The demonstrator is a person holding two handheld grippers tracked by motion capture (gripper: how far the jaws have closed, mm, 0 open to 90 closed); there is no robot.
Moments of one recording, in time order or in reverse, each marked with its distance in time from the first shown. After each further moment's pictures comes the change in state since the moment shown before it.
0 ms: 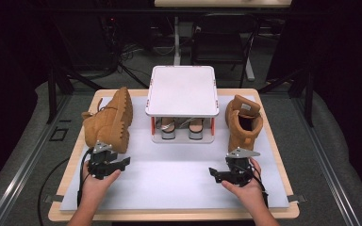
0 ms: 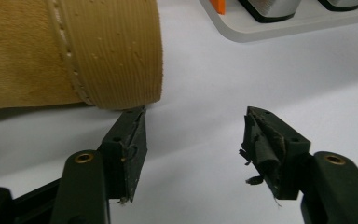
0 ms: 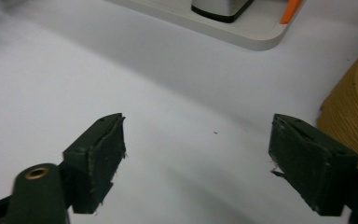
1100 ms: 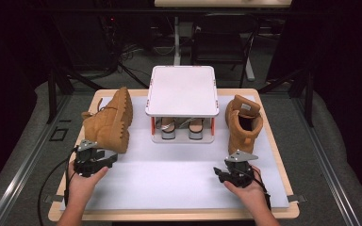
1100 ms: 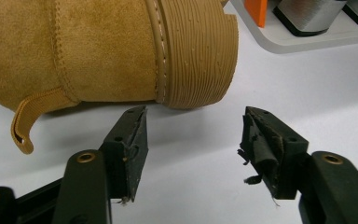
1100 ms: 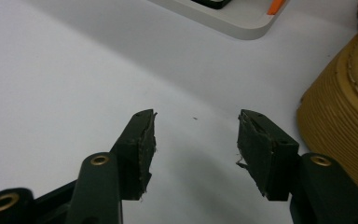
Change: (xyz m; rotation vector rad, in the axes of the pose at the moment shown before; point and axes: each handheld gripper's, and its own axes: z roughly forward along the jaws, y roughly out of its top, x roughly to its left) left arm 0.029 0.002 -0.019 -0.022 0.043 -0.032; right arm -0.004 -0.010 0.004 0.016 -0.066 -0.091
